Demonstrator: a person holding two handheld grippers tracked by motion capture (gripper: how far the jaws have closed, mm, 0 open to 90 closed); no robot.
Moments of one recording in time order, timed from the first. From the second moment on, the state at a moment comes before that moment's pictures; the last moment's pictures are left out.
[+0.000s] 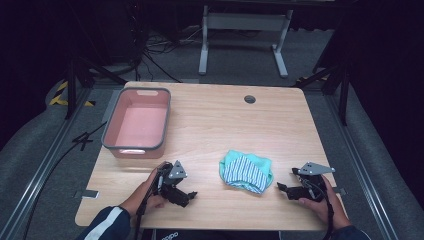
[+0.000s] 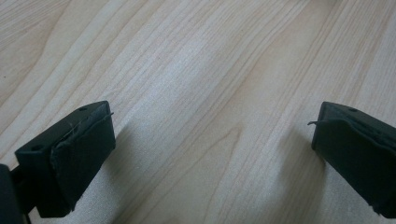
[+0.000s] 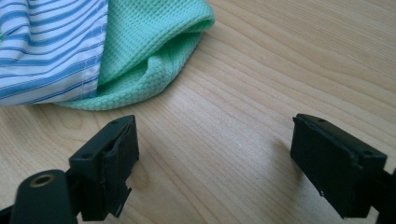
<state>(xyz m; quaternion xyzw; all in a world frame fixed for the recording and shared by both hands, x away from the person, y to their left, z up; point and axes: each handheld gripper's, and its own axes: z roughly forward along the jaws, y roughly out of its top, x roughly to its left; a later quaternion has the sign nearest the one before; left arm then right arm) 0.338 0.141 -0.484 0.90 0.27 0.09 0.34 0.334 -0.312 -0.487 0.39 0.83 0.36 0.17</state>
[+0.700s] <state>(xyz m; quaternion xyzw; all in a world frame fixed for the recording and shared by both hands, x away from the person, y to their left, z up) 0.349 0.117 -0.470 0.90 0.25 0.08 0.35 0.336 -0.307 -0.473 0.42 0.81 0.37 0.15</state>
